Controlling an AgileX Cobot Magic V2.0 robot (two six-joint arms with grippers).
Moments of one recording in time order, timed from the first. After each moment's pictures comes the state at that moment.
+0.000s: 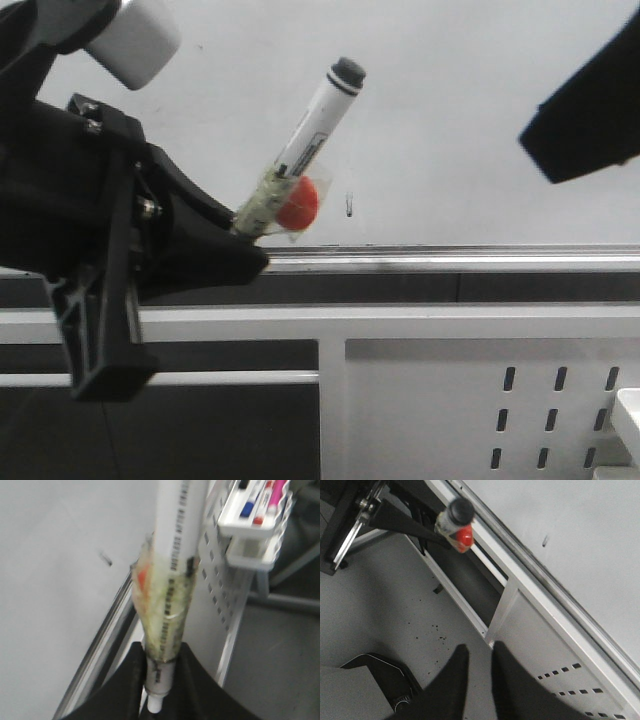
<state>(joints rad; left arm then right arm) -0.76 1.34 -0.52 0.54 -0.22 0.00 0.79 0.93 -0.73 0.00 0.59 -0.15</state>
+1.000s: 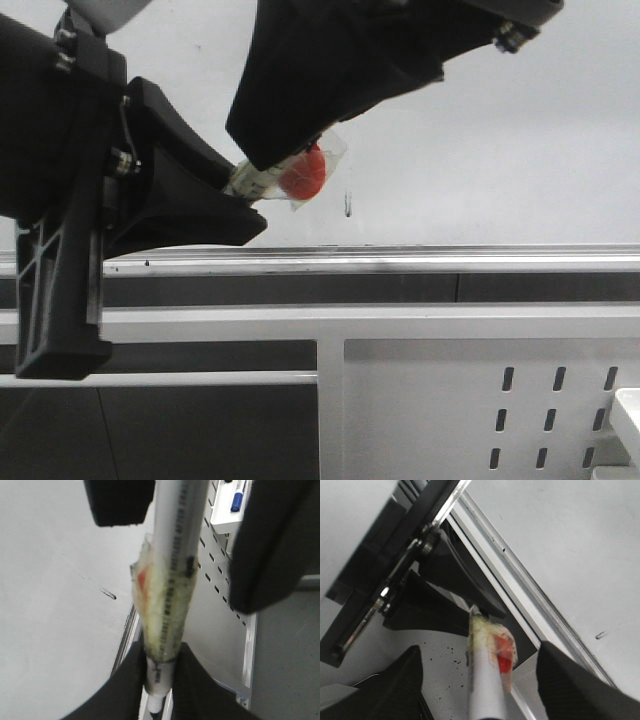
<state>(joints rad) -0.82 1.25 -0.55 0.70 -0.14 0.00 0.89 1.20 -0.91 0.01 0.46 -0.15</state>
